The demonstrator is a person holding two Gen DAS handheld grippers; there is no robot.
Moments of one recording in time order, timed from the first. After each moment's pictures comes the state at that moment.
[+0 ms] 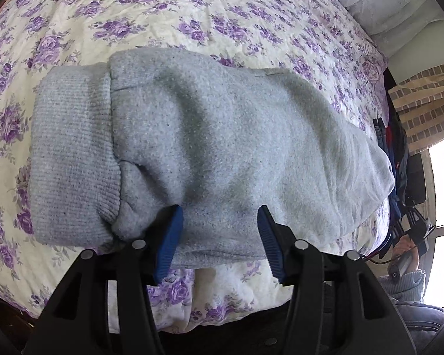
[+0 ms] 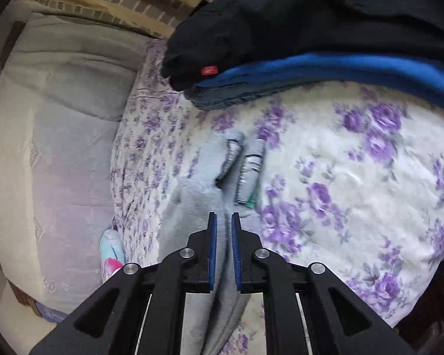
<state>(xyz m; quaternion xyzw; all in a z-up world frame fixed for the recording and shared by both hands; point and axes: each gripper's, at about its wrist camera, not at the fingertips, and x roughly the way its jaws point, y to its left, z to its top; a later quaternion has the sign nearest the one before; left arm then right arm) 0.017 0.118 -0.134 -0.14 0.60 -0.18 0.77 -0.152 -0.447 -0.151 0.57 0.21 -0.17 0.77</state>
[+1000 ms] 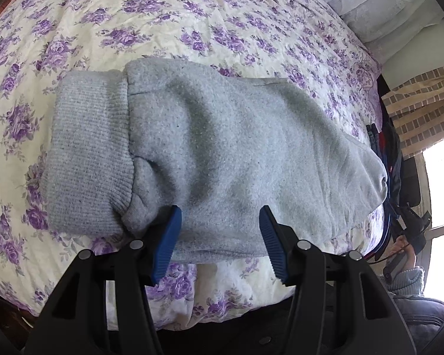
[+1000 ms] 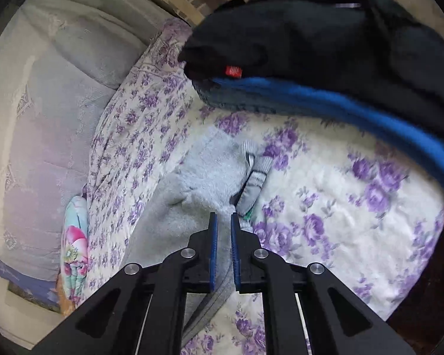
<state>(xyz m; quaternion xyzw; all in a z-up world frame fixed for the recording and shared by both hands) 0.003 0.134 -0.121 -0.15 0.58 -0.18 0.78 -0.141 -0.449 -0.125 0.45 0.27 -0.21 0.83</state>
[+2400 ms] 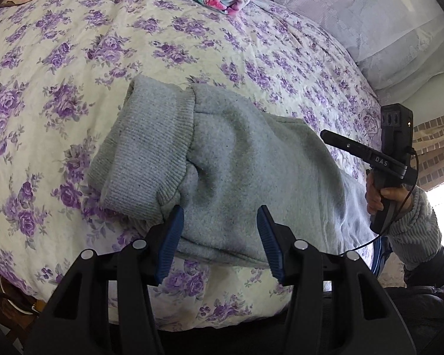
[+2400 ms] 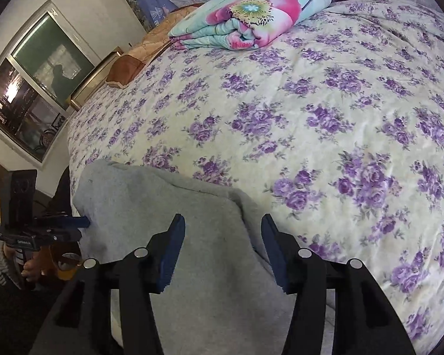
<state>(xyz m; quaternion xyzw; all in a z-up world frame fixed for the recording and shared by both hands) -0.013 0.173 -0.121 -0.23 0.53 -0.13 0.80 0.146 -0.131 -0.102 0.00 0.52 0.36 0.78</state>
